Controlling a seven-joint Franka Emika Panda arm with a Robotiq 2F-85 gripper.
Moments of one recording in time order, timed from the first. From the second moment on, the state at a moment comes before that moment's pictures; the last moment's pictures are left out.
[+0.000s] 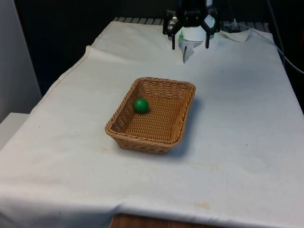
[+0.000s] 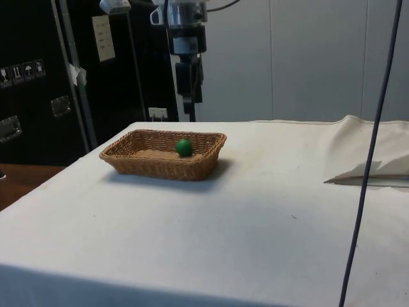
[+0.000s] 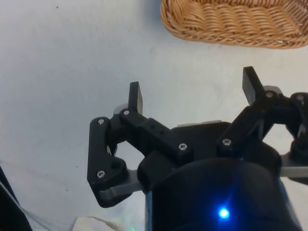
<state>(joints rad) 0.46 0.06 -0.48 -2.28 0.05 2.36 -0.22</state>
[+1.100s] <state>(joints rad) 0.45 -0.01 -0.51 -2.20 -0.05 2.20 -0.06</state>
